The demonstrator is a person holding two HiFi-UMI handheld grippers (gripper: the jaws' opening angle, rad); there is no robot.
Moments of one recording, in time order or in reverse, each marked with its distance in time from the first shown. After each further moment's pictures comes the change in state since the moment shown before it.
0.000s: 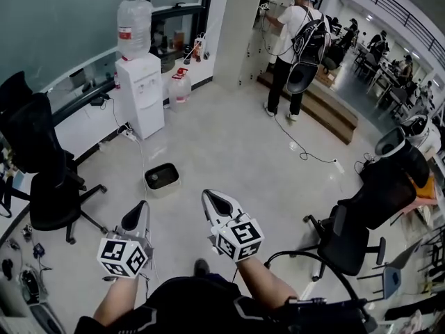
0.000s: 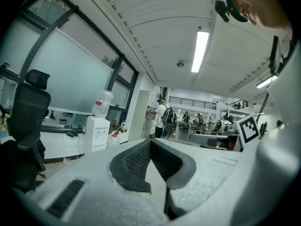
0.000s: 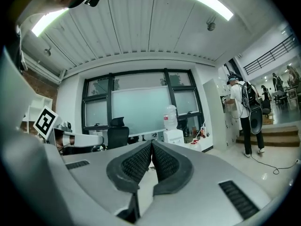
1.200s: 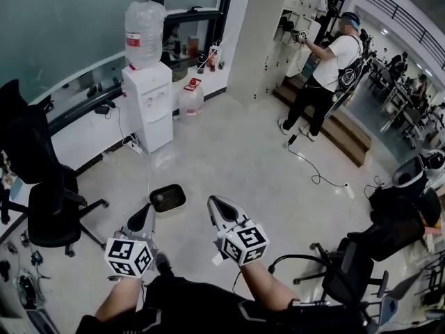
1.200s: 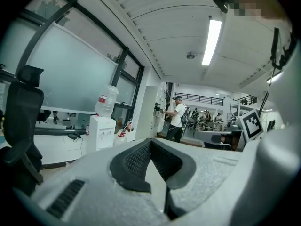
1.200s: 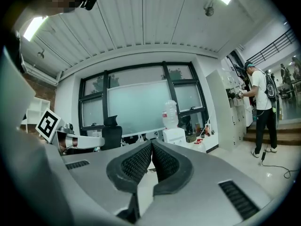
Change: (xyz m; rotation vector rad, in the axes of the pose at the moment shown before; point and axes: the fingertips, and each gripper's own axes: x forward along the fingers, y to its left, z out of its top) left arm 0.164 0.106 0.011 0.009 0.042 0.069; right arm 0.170 -0.099 0.002 0.030 0.037 0.049
